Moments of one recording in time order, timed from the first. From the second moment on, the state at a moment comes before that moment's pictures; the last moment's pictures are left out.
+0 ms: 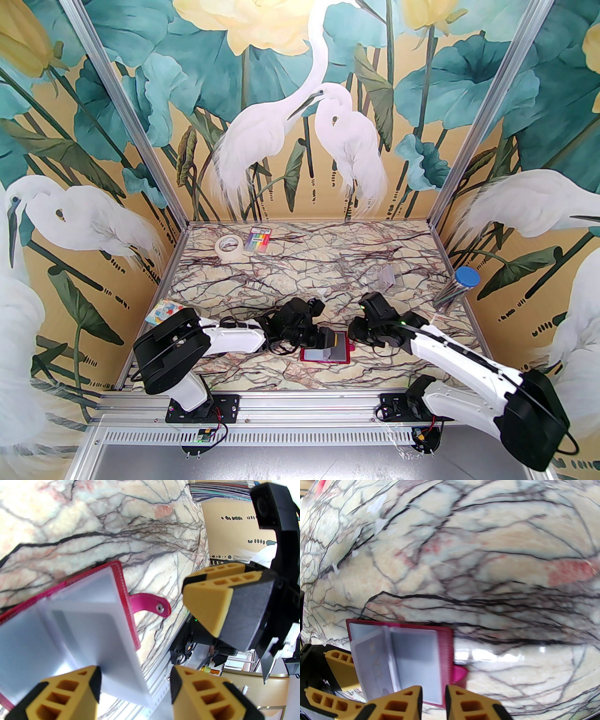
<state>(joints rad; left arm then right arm) -0.95 1.66 0.71 0.25 0.50 -0.94 0.62 1.05 0.60 -0.65 -0.13 0.82</state>
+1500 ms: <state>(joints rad) -0.91 1.47 0.48 0.22 0.35 -0.96 0.60 1.03 0.57 -0.64 -0.13 0.80</state>
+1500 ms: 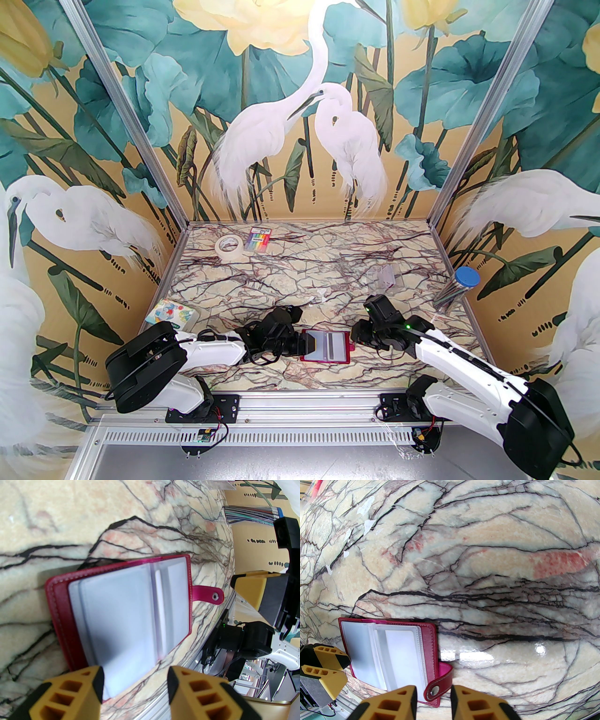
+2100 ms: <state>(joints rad) -0.91 1.47 0.48 0.23 0.34 -0.97 0.56 1.08 0.63 -0.66 -0.12 0.75</state>
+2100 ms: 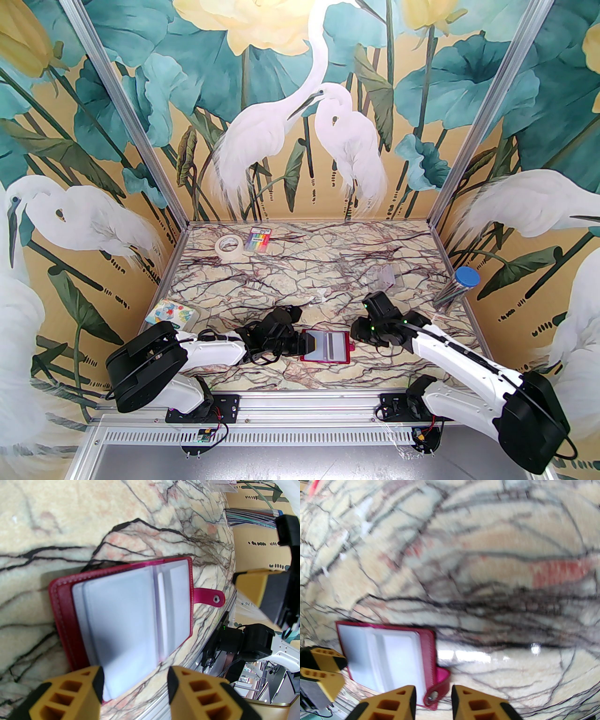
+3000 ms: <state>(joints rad) -0.91 1.51 0.47 0.28 0.34 -0.97 0.18 1.41 1.14 -0.82 0.11 0.39</state>
